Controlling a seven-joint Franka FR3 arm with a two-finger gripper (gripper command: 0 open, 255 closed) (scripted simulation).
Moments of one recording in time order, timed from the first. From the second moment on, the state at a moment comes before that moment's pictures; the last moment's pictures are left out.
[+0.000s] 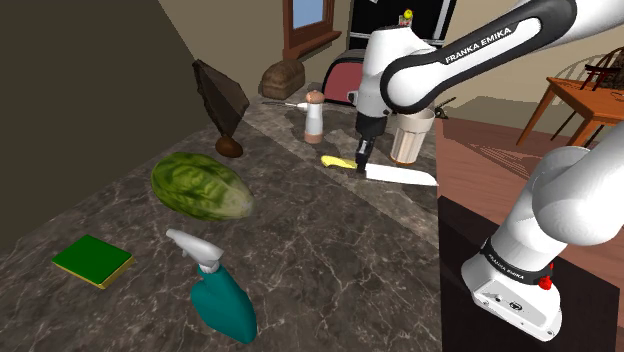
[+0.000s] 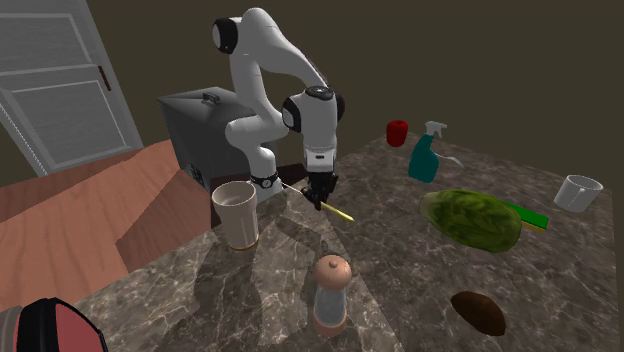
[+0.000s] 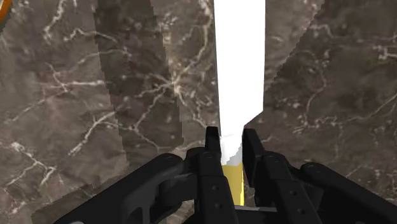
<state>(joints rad) 0.17 -0.36 0.10 -2.58 0.07 2.23 -0.20</state>
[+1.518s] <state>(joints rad) 0.27 -0.14 0.30 -2.21 0.07 2.09 0.12</state>
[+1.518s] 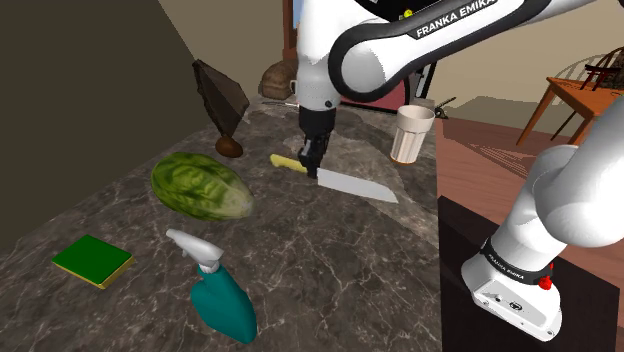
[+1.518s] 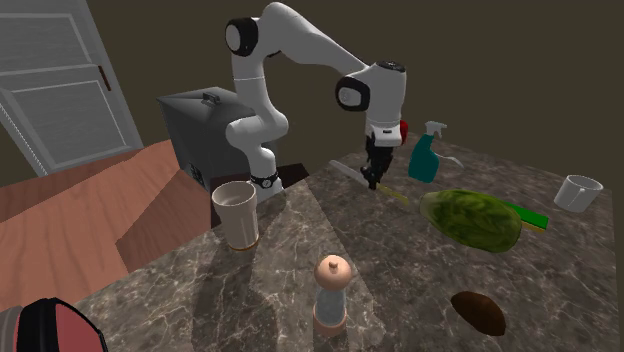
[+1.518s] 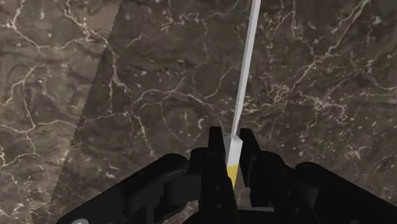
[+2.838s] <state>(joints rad) 0.57 0.56 0.41 -1.30 -0.21 1.84 0.56</state>
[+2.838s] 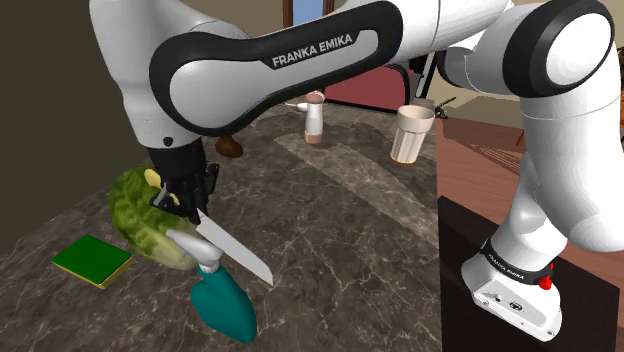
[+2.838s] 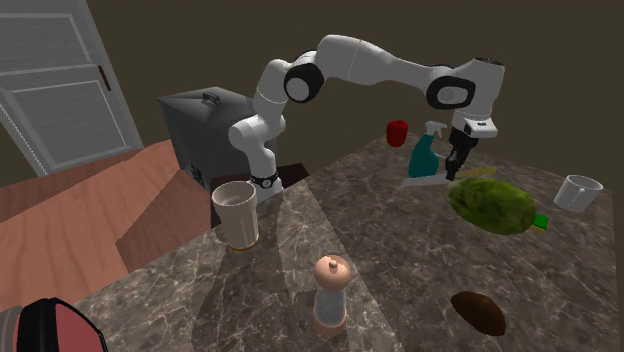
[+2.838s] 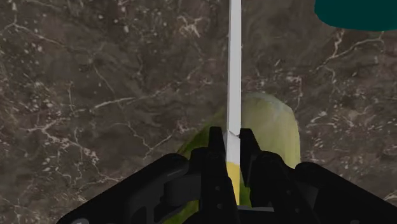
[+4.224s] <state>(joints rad) 0.60 0.54 0.37 -1.45 -0.21 2.07 0.58</state>
